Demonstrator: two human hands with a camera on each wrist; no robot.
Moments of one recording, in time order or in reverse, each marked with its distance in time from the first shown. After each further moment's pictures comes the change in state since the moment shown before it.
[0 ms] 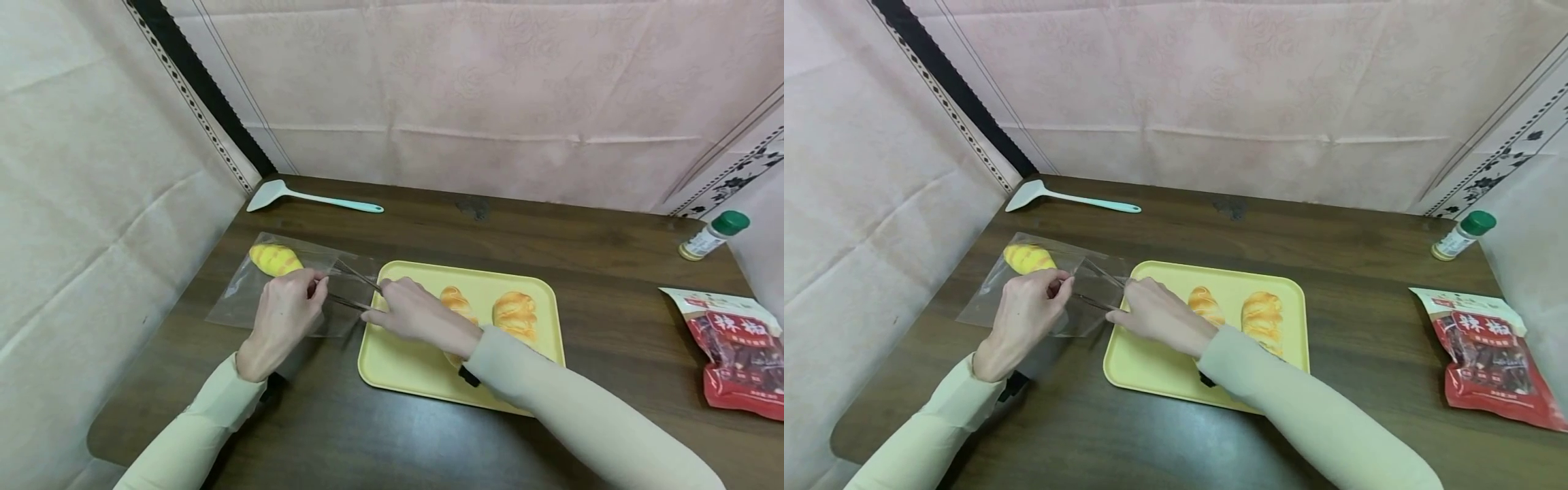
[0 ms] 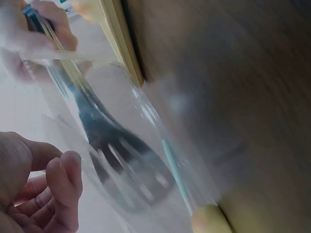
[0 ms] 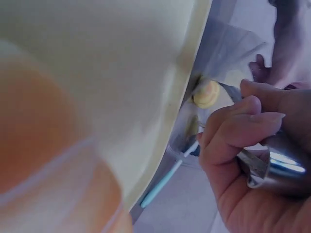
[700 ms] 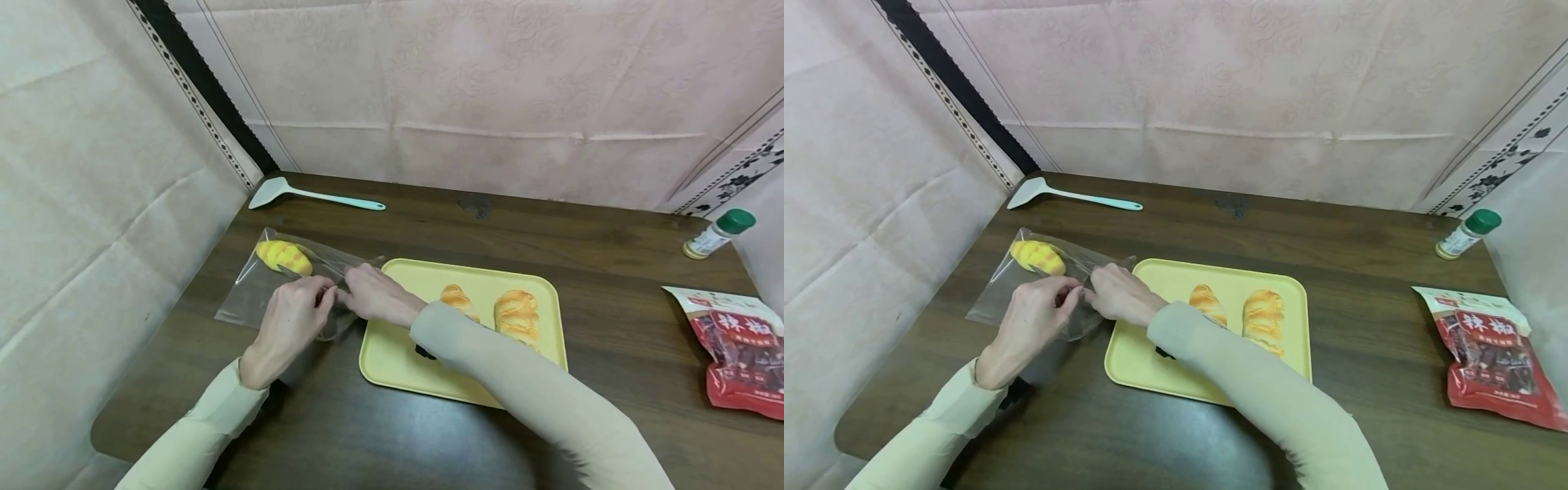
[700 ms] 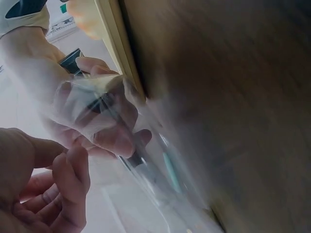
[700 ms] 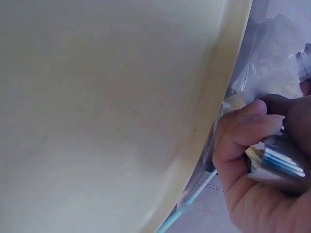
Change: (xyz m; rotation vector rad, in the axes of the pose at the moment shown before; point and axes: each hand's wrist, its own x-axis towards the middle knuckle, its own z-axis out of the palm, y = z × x) left_hand -0.011 0.007 -0.001 -0.030 -0.084 0.037; right_hand 0.112 0.018 0.059 -0.130 -0.009 -0.072
